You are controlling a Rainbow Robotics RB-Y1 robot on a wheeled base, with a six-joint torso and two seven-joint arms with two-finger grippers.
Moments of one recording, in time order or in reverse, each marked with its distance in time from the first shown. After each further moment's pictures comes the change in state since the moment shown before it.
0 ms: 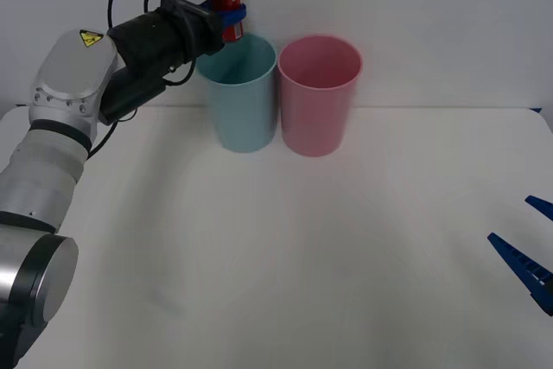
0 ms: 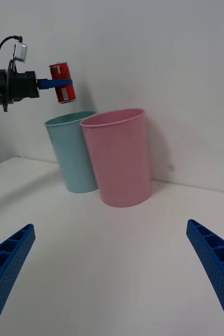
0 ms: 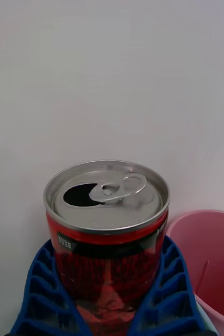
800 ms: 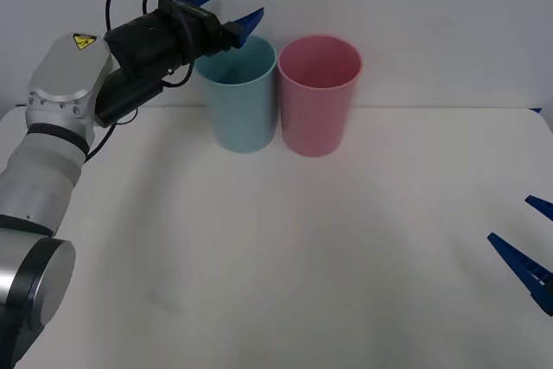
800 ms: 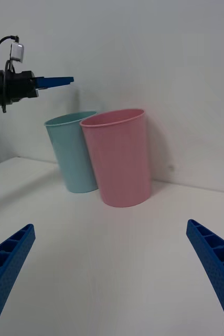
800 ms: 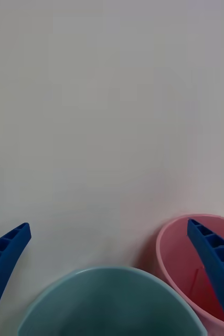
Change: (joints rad) right arm 0.000 0.000 0.000 0.000 0.000 0.000 0.000; left arm 0.017 0.010 -0.001 -0.003 0.105 -0.029 -0.076
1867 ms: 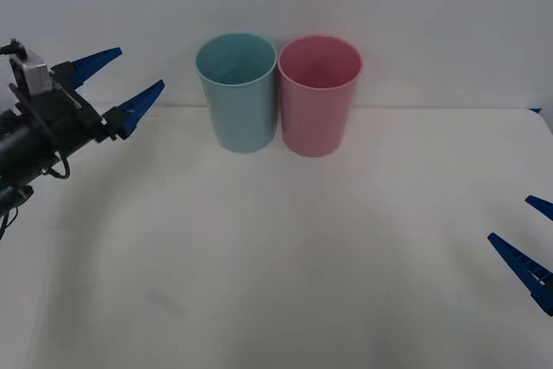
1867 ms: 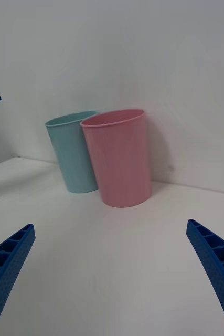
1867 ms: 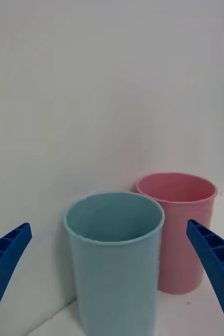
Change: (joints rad) right arm 0.000 0.000 0.000 0.000 0.000 0.000 0.000; left arm 0.579 0.025 0.414 -0.498 0.174 -0.451 -0.200
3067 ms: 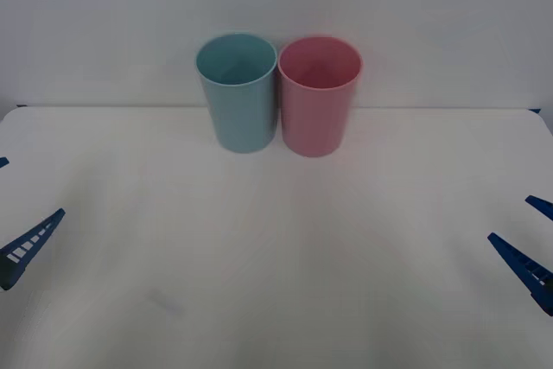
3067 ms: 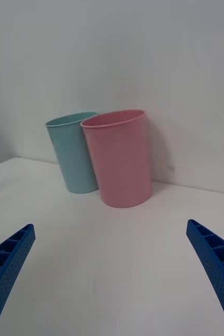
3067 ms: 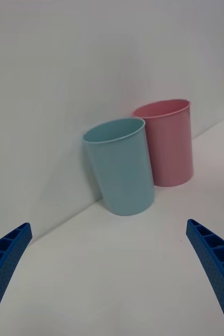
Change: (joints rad) right arm 0.000 0.000 0.000 0.000 0.000 0.000 0.000; left arm 0.622 0.011 0.265 -0.390 0.153 -0.141 -0.158
